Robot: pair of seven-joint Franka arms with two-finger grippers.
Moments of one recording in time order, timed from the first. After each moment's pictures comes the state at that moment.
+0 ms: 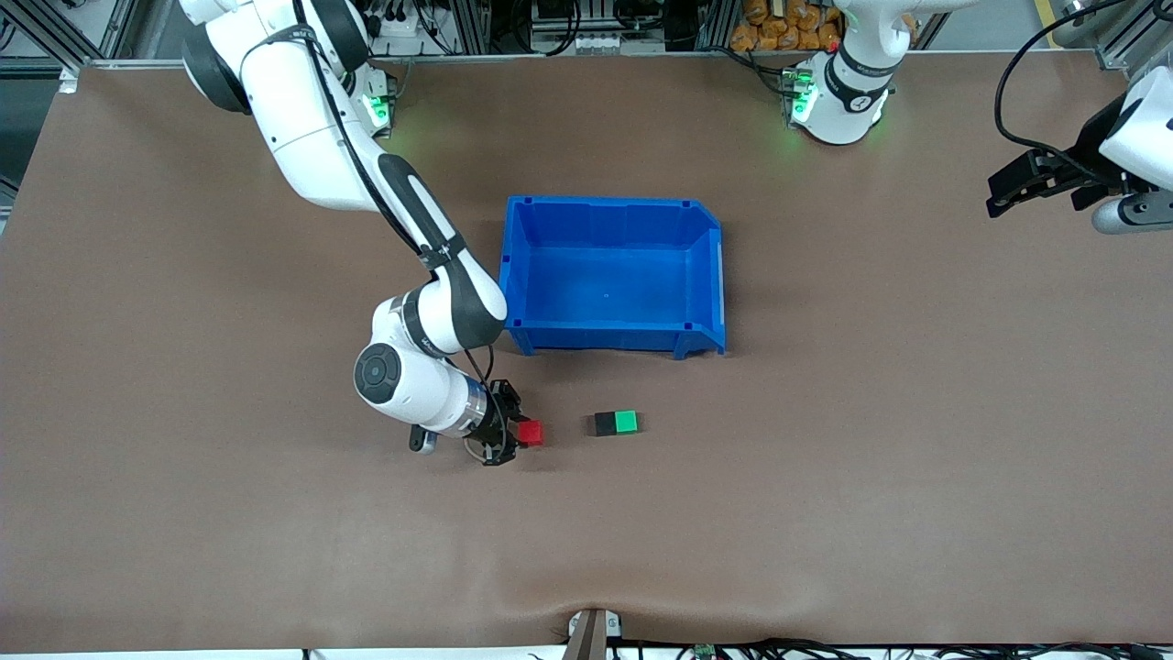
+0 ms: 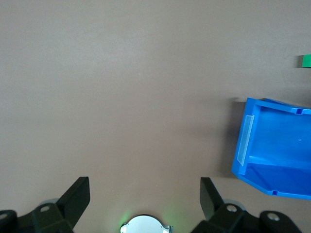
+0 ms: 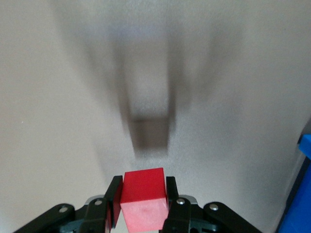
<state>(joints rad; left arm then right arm) 0.03 -0.06 -0.12 -1.59 0.06 1.49 -0.14 0.49 0.91 -0.04 -1.28 0.49 2.36 1.78</state>
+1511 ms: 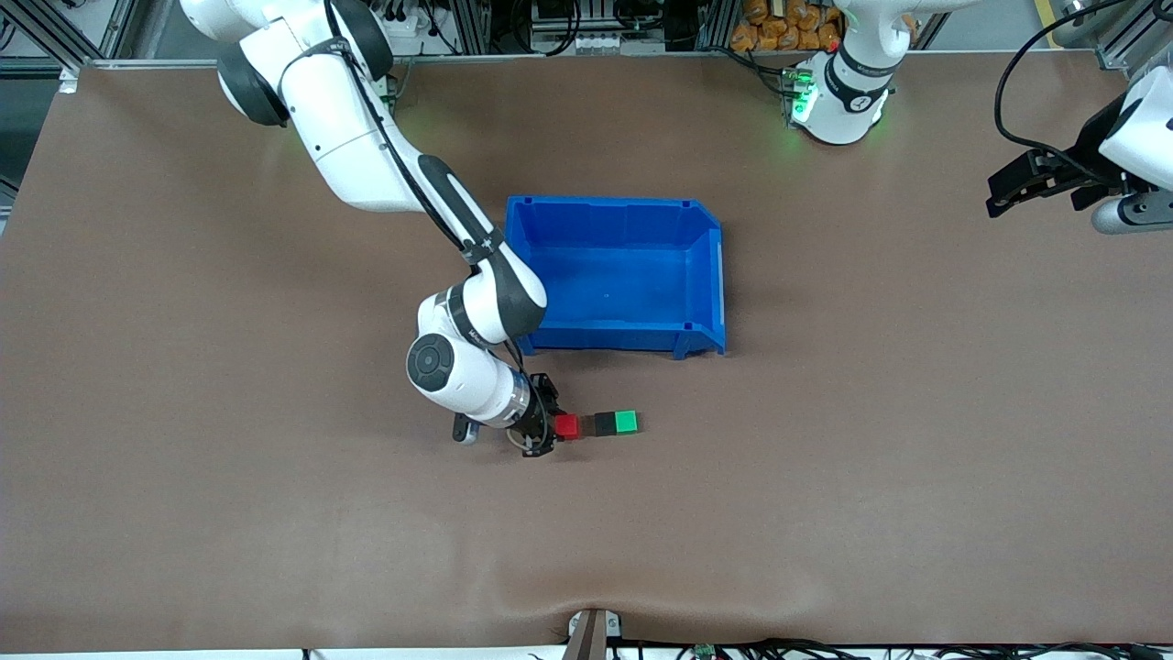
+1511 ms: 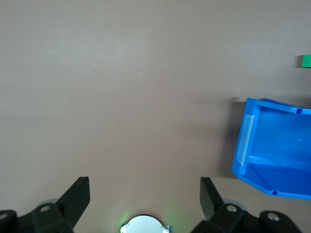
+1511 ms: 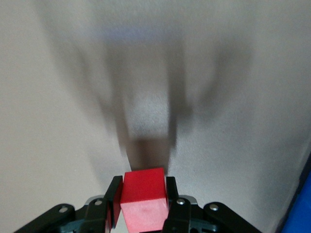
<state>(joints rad) 0.03 -0.06 -0.12 -1.59 0.06 1.49 -0.14 0.57 1.00 -0.03 -1.19 0.49 2.40 1.87</state>
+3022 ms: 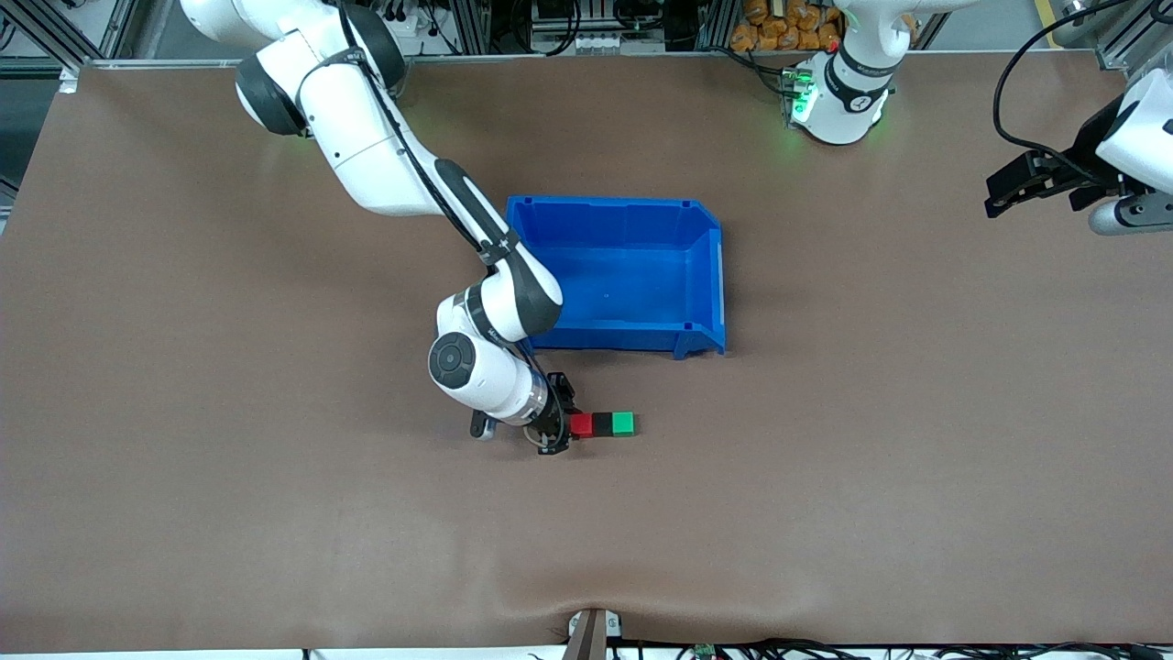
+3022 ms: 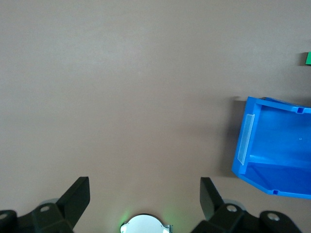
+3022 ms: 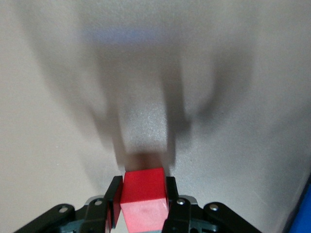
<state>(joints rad) 0.03 -0.06 -0.12 -1.59 0.06 1.49 -0.14 0.60 1.05 -0.03 -1.14 0.49 2.41 1.93</state>
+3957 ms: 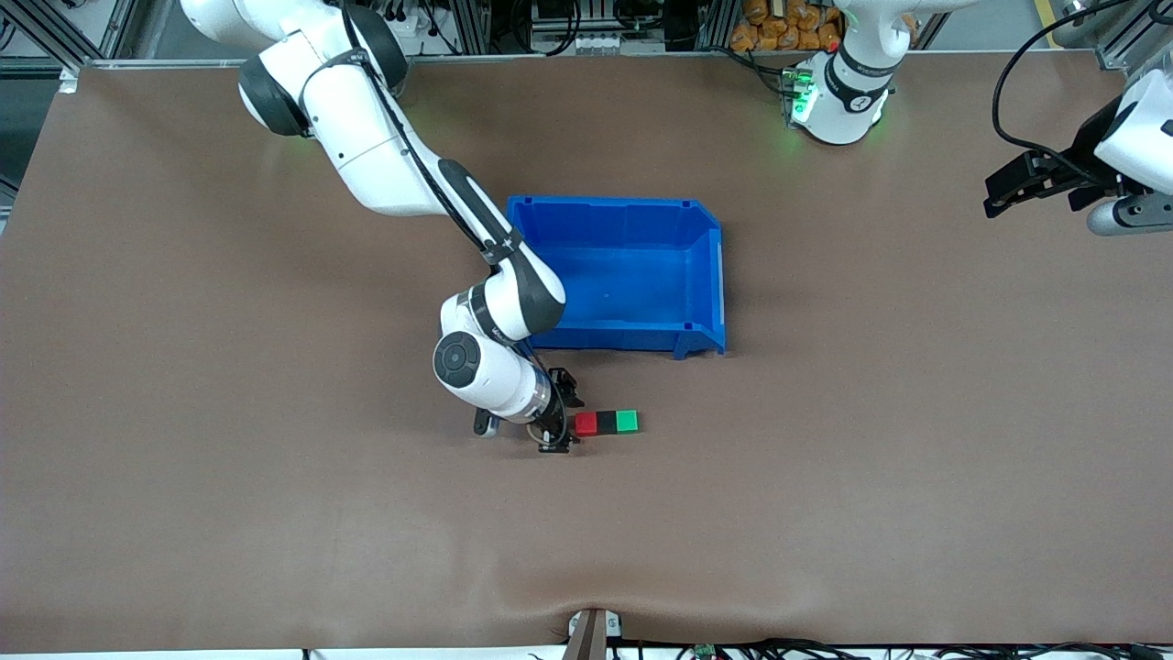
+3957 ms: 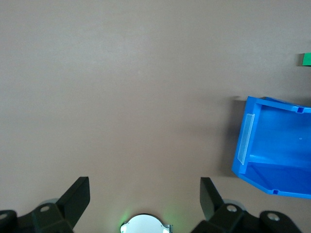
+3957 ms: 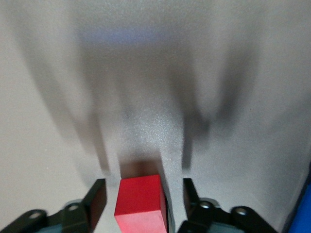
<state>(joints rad) 0.03 -0.06 -0.12 -1.60 0.06 1.49 -0.14 0.60 1.05 -0.03 -1.14 0.49 2.41 1.94</state>
